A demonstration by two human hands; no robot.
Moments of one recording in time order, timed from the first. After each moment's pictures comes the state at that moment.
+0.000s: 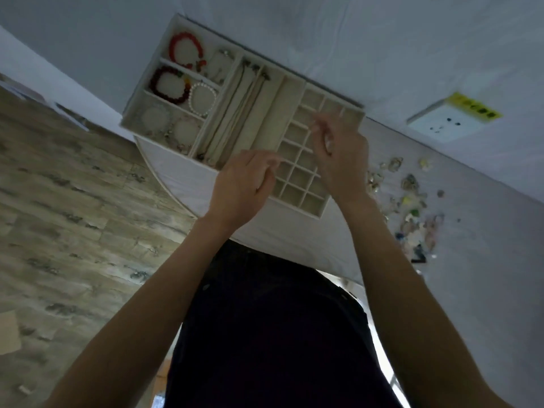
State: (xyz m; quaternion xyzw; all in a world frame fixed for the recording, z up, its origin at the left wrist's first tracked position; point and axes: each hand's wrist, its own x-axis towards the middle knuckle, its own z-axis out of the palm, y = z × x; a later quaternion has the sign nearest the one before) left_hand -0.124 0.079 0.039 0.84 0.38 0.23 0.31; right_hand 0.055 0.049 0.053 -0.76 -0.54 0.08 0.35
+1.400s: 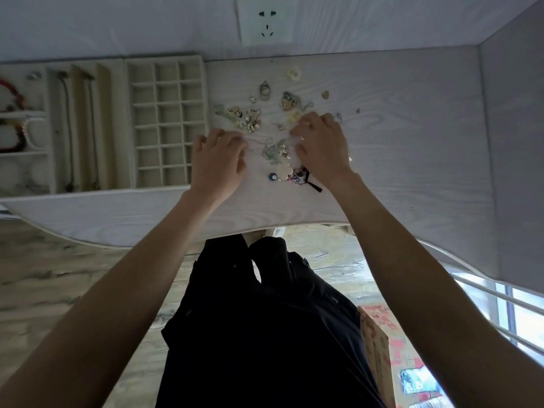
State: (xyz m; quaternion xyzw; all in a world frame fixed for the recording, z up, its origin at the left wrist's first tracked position) left_hand 0.017 -0.001 -0.013 0.97 0.23 0.00 0.10; right_hand 0.175 -0.142 -0.017 -0.88 -0.45 0.11 0.08
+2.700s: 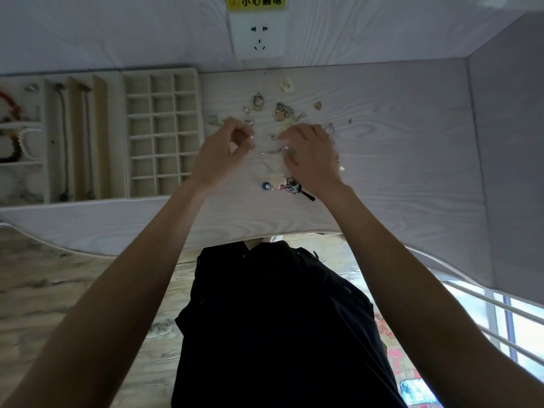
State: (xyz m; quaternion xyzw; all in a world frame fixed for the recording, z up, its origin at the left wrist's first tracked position) left_hand 0.047 0.003 0.010 0.82 0.30 0.06 0.49; right_hand 0.169 -0.145 -0.017 -0.87 -0.44 0.11 0.22
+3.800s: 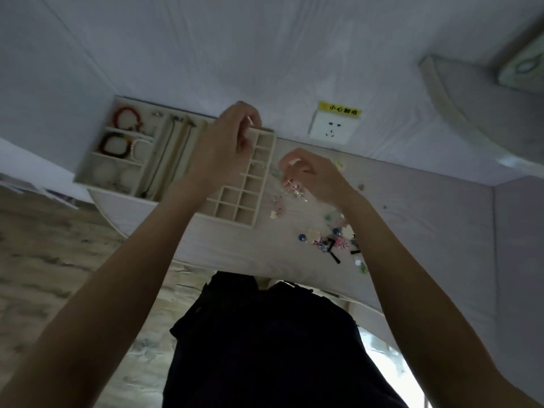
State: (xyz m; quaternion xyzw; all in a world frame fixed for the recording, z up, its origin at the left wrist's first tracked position) left_hand 0.000 0.066 0.131 0.86 0.29 0.24 0.34; right_hand 0.160 -0.057 0.097 -0.69 -0.46 0.44 0.35
